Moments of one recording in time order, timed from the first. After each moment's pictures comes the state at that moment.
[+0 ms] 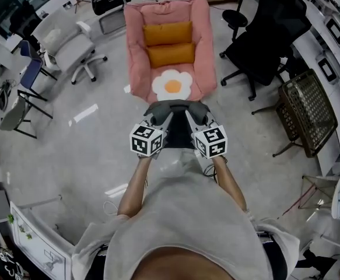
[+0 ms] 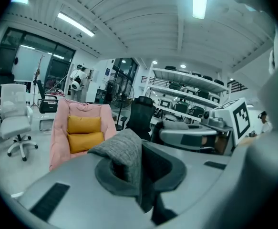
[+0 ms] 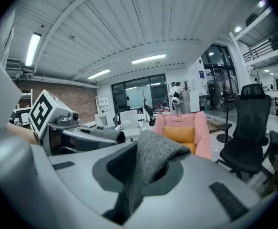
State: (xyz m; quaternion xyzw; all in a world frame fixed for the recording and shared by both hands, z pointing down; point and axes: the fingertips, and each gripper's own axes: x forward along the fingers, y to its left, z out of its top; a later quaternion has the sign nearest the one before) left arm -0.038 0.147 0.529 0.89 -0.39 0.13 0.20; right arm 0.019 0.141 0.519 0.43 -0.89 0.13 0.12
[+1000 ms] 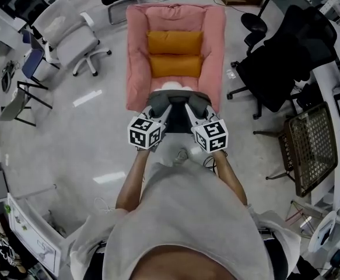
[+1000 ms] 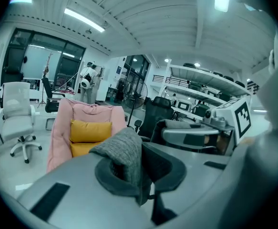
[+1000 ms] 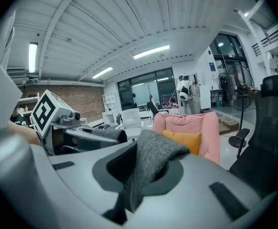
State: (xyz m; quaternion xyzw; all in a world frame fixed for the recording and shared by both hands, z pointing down) left arm -0.007 -0.087 0.538 0.85 -0.45 0.13 0.23; right arm 0.051 -0.097 0.527 0.36 -0.91 0.14 0.13
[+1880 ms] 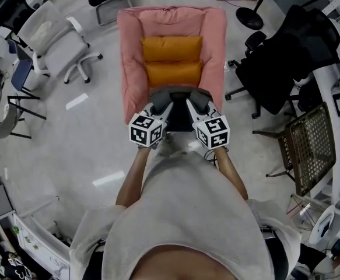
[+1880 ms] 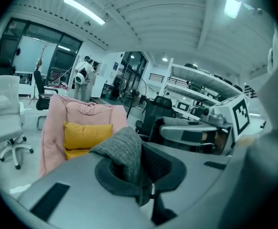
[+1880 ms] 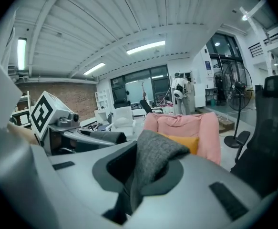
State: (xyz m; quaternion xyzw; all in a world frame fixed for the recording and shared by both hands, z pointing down) left arm -0.042 -0.206 0.554 0.87 -0.41 0.14 0.25; right arm 0.015 -0.218 0.538 0.39 -0.89 0.15 0.15
